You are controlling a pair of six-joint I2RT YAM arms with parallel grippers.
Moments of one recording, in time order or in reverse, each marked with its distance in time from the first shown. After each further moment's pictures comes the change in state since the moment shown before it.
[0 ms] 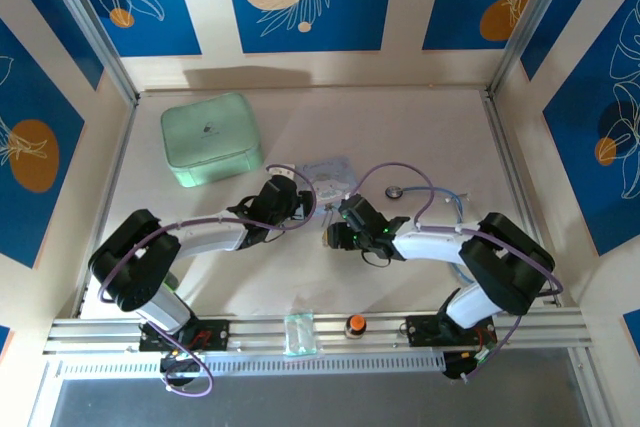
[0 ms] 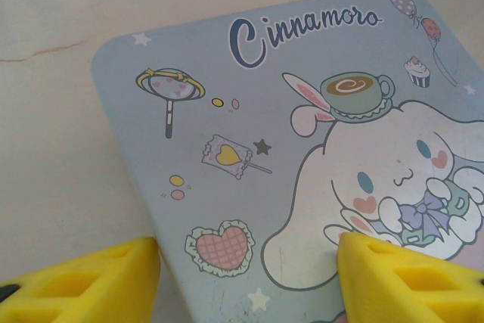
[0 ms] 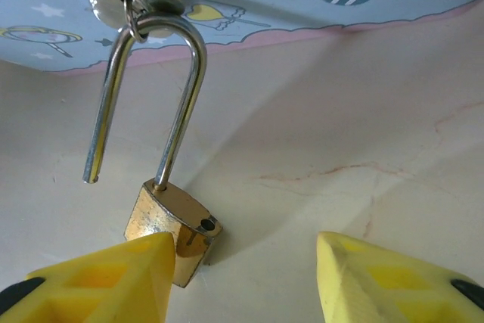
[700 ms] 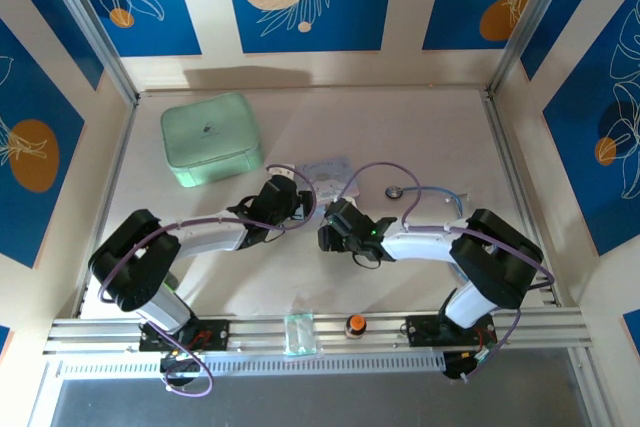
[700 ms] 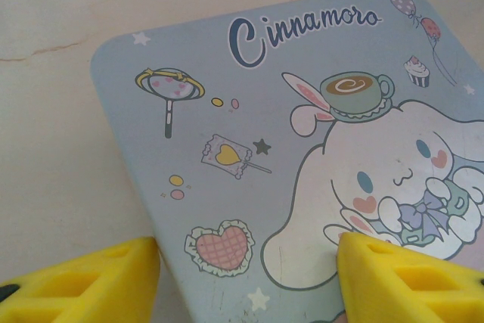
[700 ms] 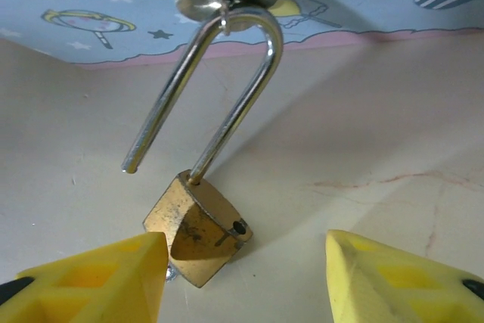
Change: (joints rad) left arm 0.000 0.000 0.000 0.000 0.003 -0.001; right arm 0.085 0.051 0.064 -0.031 0.083 0.016
